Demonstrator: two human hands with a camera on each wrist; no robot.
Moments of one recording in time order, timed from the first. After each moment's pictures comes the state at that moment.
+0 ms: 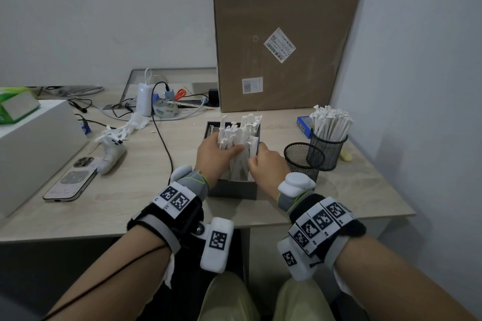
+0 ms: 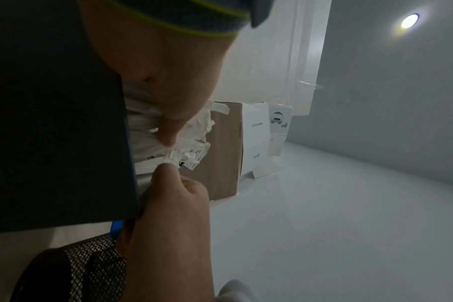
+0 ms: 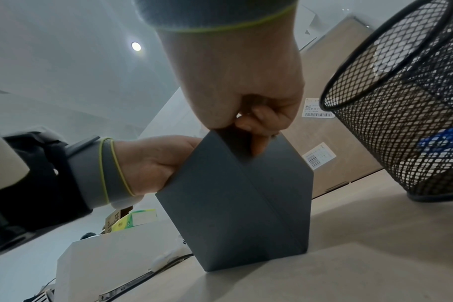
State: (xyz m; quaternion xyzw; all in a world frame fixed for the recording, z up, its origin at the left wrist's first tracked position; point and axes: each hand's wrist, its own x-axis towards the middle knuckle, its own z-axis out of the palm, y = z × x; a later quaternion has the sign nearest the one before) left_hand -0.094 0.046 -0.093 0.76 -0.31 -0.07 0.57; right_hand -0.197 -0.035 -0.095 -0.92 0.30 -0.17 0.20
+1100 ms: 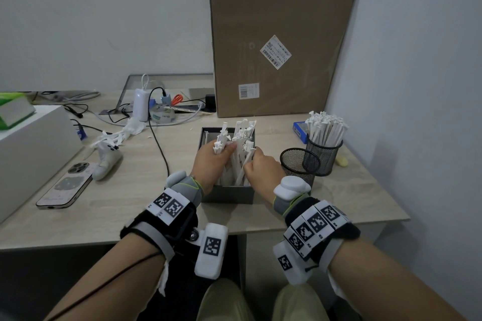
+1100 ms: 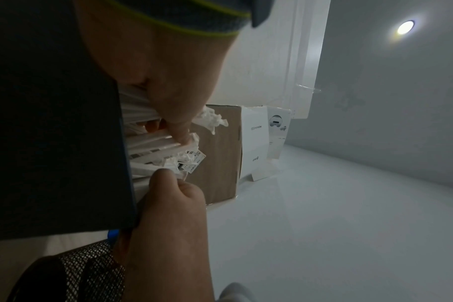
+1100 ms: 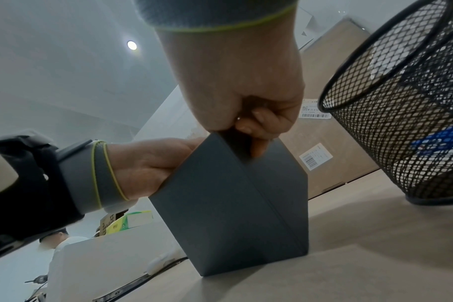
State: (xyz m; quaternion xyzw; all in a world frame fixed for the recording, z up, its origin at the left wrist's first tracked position) left_hand -0.099 0.045 -0.091 0.72 -0.31 -0.11 0.61; right_hand -0.195 -0.036 -0.093 -0.92 0.31 -0.15 0.20
